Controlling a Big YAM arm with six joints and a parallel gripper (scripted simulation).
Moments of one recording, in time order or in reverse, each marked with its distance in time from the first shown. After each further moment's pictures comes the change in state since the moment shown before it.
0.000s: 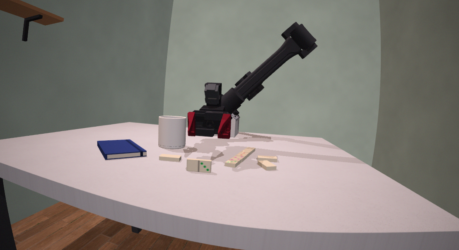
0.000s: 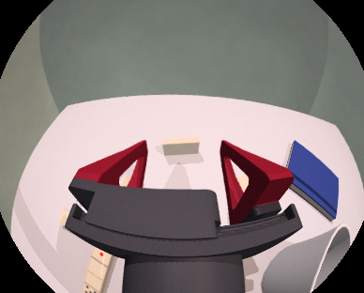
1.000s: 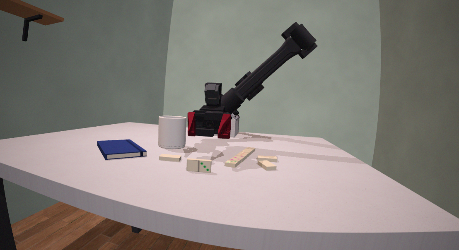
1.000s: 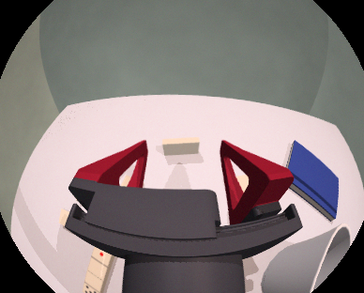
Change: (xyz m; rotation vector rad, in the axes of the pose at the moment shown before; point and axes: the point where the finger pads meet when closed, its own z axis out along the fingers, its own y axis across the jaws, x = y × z) arm 0.000 0.000 0.000 0.000 0.000 0.000
